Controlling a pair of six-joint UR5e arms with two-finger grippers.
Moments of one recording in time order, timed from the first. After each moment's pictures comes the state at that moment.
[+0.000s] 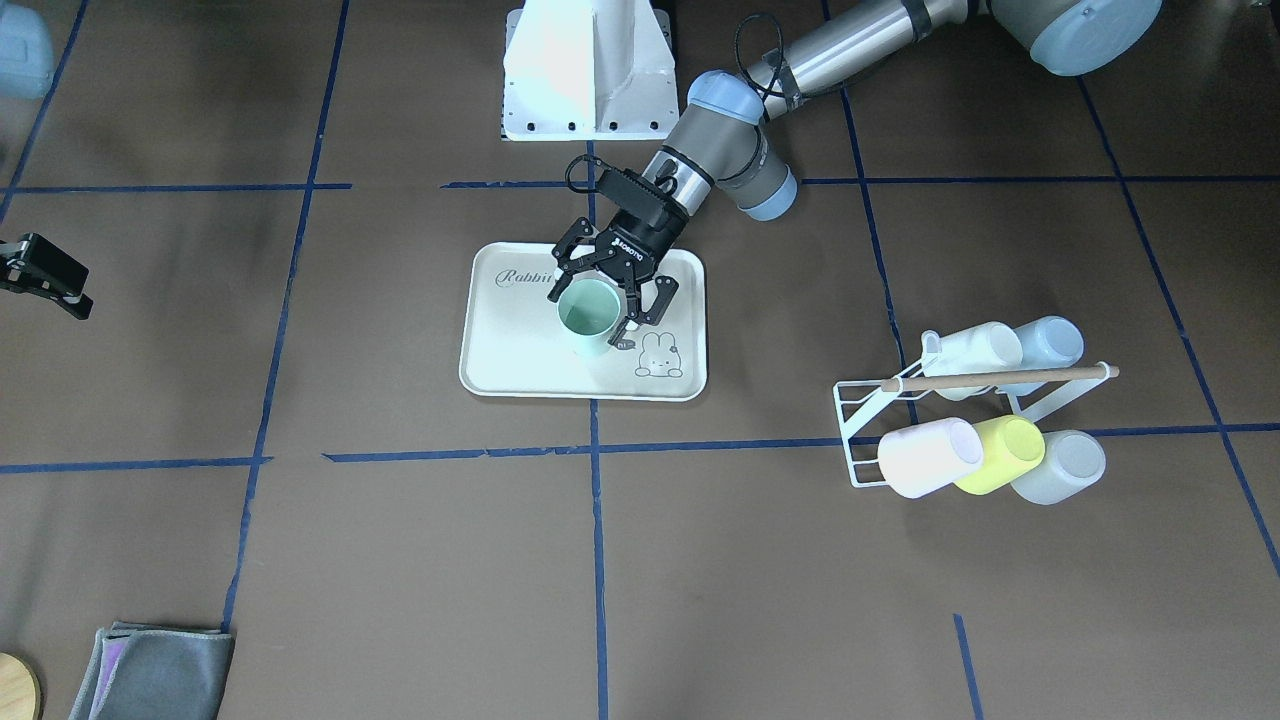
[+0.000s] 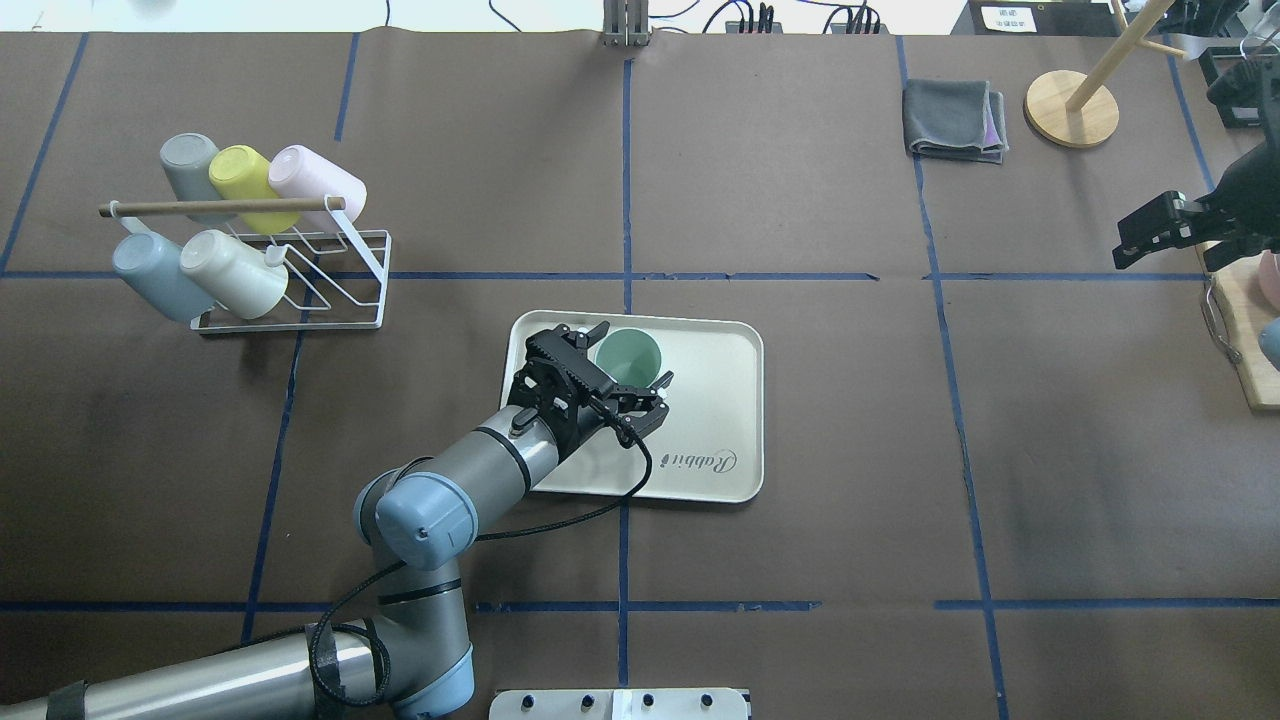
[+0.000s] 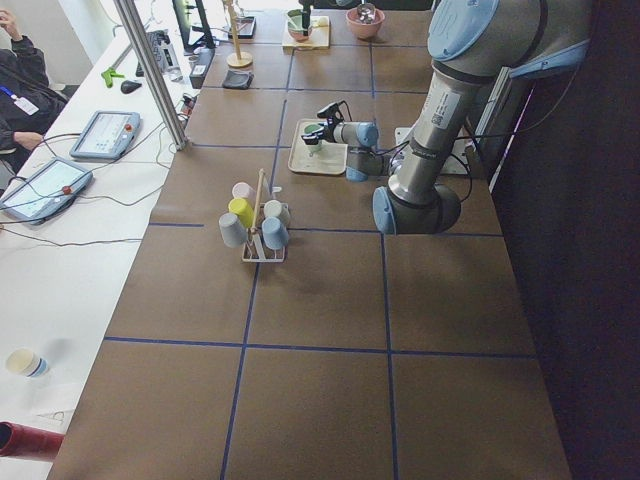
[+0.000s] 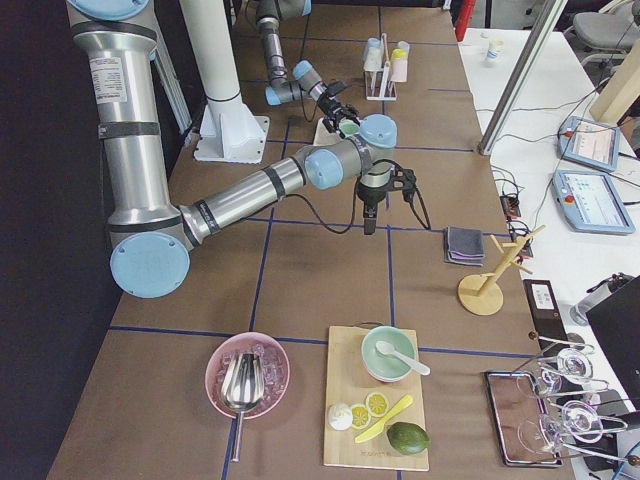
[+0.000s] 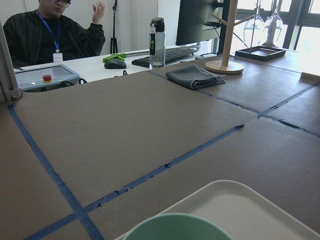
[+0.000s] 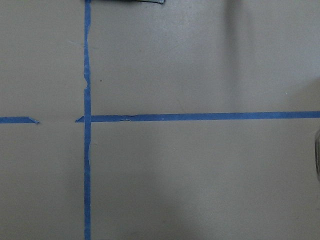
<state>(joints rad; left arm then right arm) -0.28 -2.23 -1.25 -2.94 -1.09 -0.53 1.16 -1.47 1.94 -1.61 2.25 0.61</state>
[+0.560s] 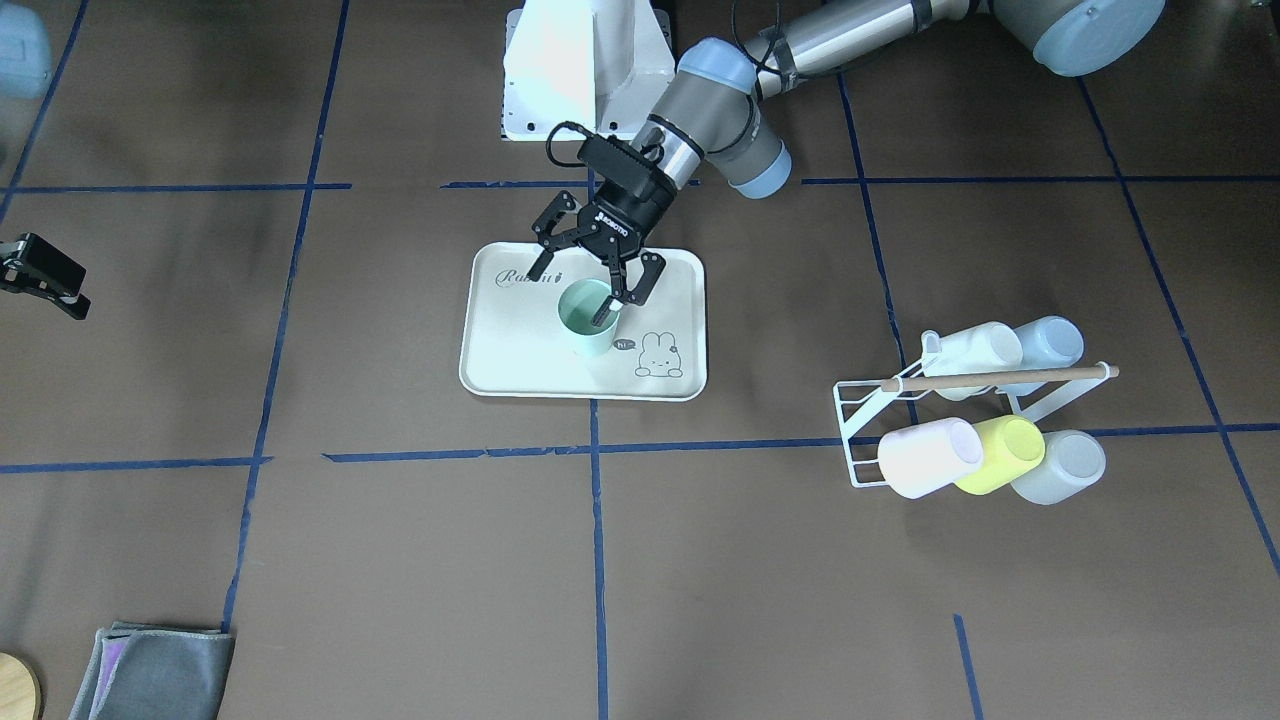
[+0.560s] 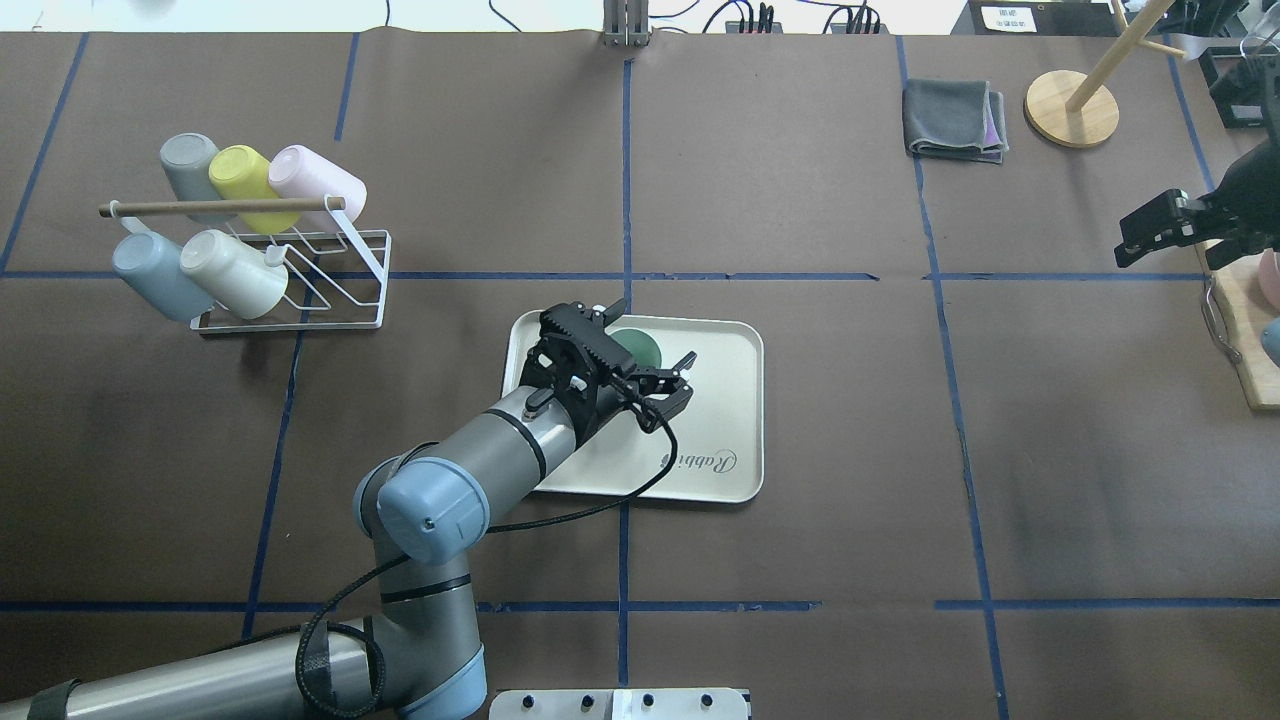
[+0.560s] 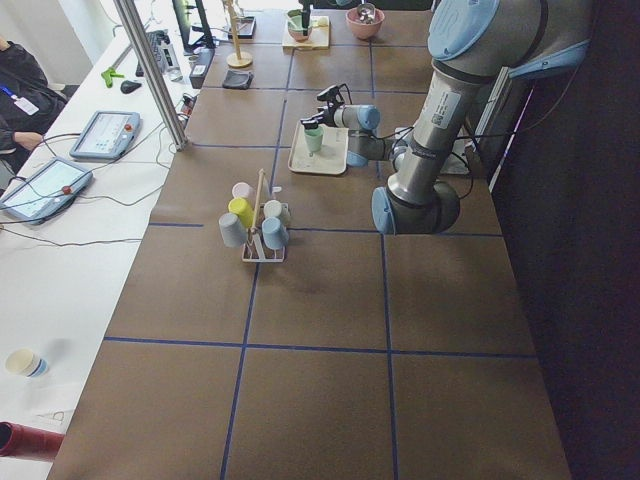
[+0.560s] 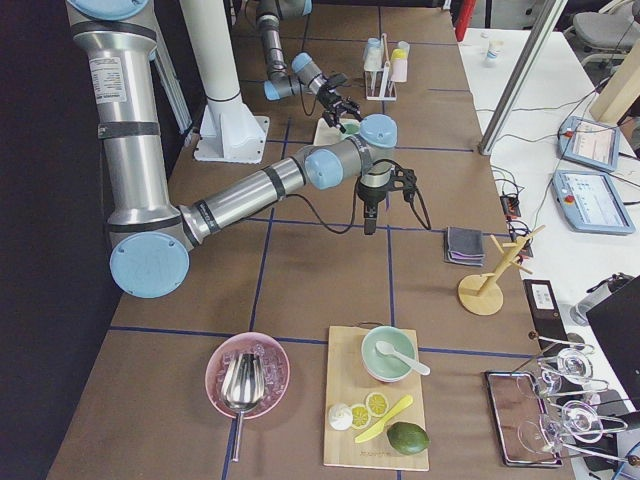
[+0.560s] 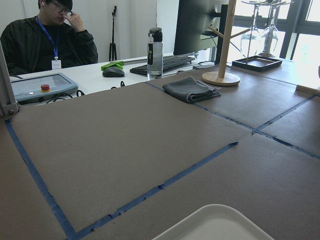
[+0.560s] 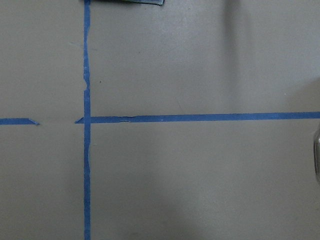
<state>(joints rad) -0.30 -2.23 -1.45 -2.73 -1.10 -0.53 1.16 -1.47 1.94 -1.61 2.25 0.61</state>
